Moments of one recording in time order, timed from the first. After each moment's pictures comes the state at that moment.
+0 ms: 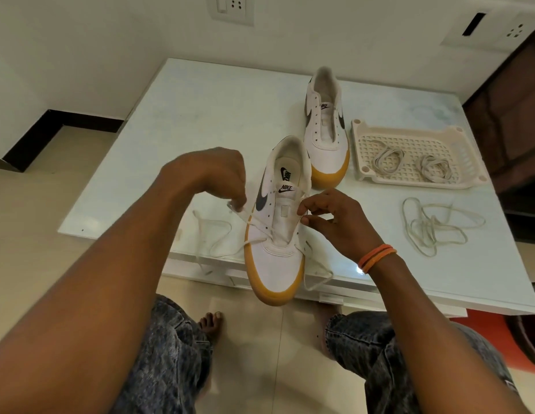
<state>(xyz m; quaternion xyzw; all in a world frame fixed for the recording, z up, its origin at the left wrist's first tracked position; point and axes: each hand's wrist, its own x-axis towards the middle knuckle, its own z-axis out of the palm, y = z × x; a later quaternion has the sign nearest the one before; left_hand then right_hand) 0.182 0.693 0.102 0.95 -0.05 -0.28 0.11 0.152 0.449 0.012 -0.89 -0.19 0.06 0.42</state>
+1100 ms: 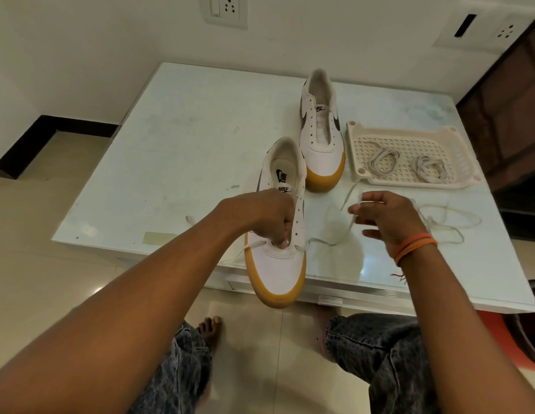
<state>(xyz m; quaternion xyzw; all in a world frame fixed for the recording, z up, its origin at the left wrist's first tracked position) 0.167 0.624 0.059 0.92 -0.20 -0.32 0.13 0.166 0.399 0.035 -0.76 0.22 0.13 0.59</state>
